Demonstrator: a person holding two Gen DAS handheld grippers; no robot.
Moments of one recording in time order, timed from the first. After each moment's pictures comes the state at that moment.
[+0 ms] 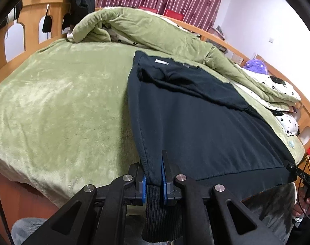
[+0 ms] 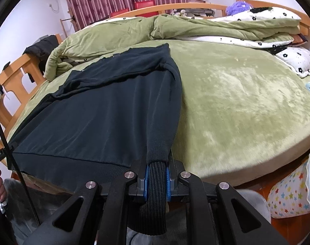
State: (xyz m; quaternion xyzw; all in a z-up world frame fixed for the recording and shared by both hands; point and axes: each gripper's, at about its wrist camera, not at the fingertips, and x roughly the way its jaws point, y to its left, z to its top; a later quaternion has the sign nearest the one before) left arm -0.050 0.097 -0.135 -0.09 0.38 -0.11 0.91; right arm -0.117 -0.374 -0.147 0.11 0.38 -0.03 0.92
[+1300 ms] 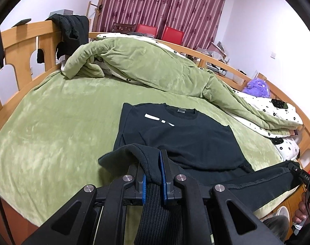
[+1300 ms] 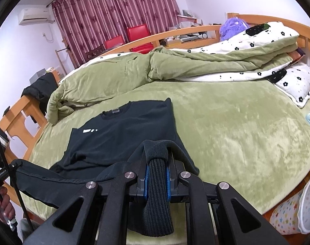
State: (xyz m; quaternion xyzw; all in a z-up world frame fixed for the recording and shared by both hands) left arm 0.057 0.054 -0.006 -0.09 0.34 -0.09 0.93; right arm -0.022 -0.413 -0.015 0.17 0.32 -0.05 0.93
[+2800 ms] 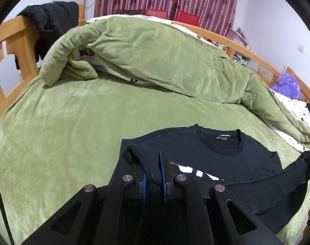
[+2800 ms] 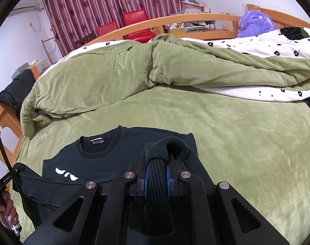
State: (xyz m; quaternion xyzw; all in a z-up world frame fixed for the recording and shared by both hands) left arm 0.335 0.030 -0.073 -0.05 0.39 -0.05 0.92; right arm 0.277 -0.414 -0.057 0.15 0.36 -0.06 0.92
